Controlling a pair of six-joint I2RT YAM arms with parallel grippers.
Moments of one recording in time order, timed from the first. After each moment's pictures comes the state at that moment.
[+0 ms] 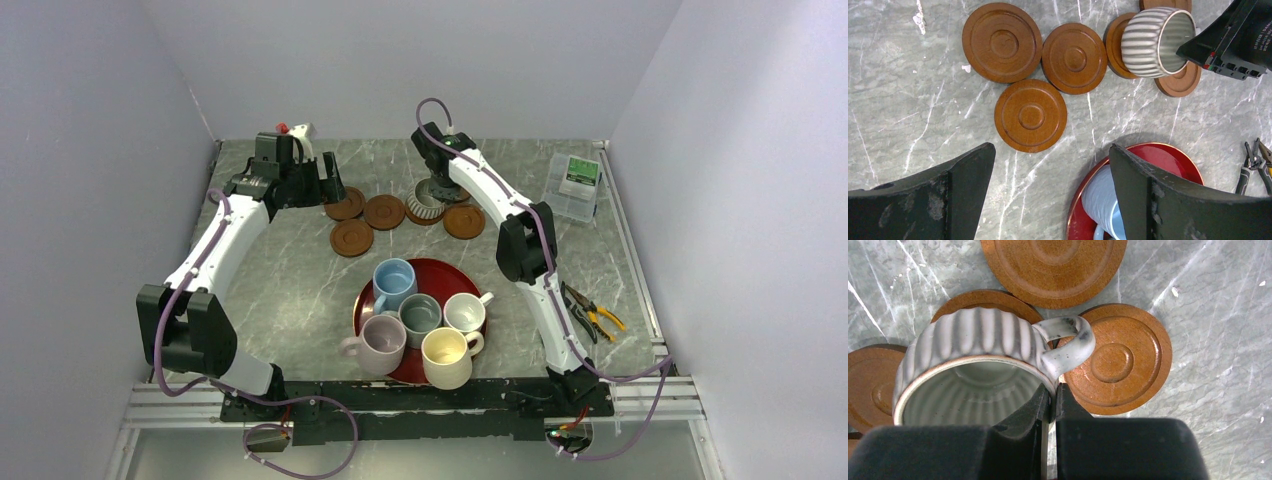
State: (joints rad) left arm -0.16 1.48 1.32 -0.54 0.20 -0.28; right arm 0.53 2.45 2.37 -1.13 0.38 0.77
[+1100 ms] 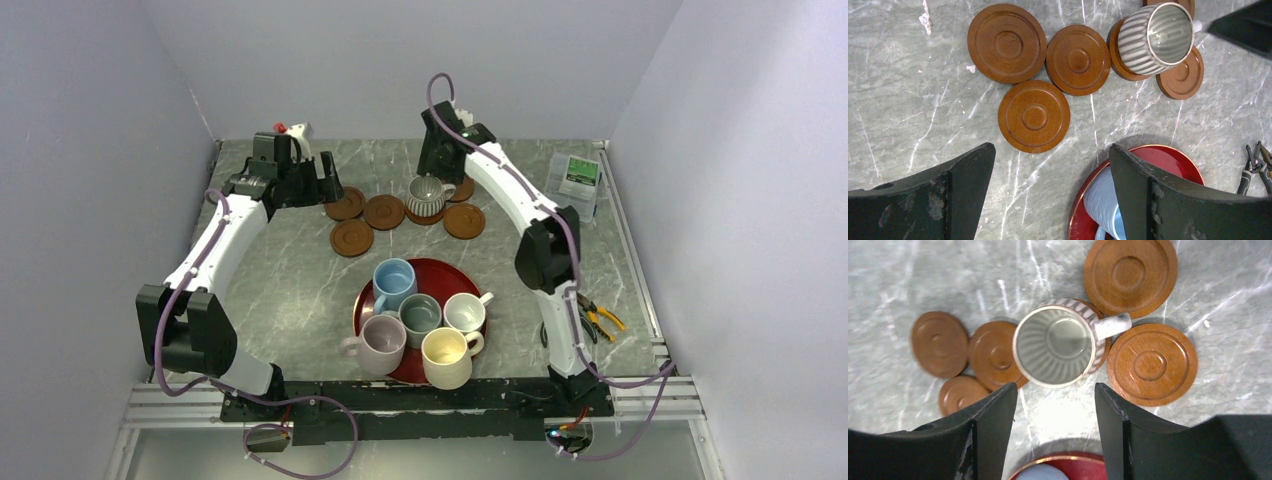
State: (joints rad) left arm -0.15 1.48 1.32 -0.54 0.20 -0.28; right arm 0.53 2.24 2.24 -0.92 0.23 0.68
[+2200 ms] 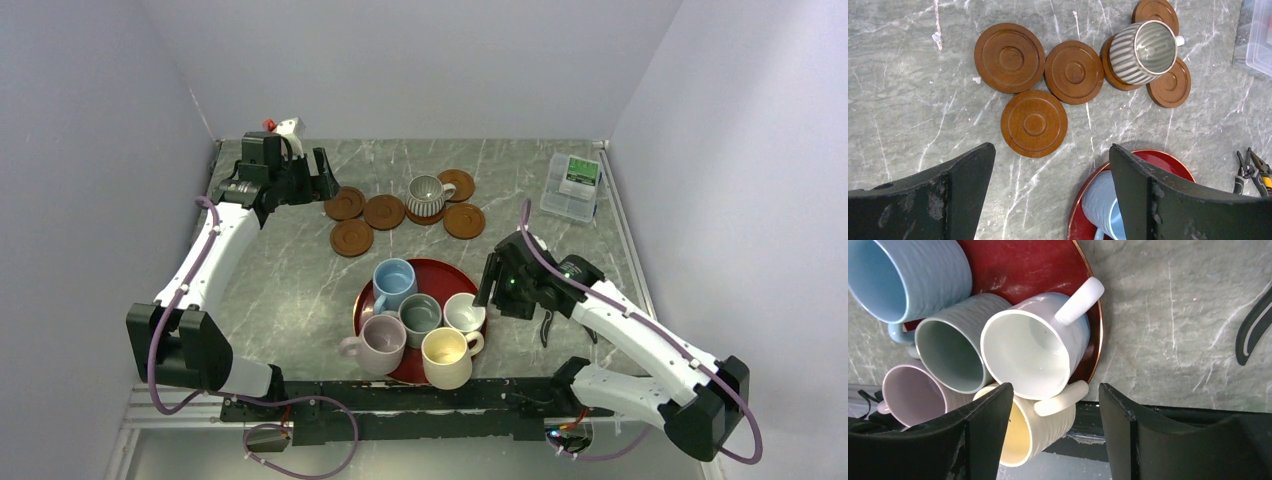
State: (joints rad) left arm -0.13 1.41 1.30 -0.51 0.20 -0.28; right arm 0.69 1.00 0.90 -0.94 0.07 0.92
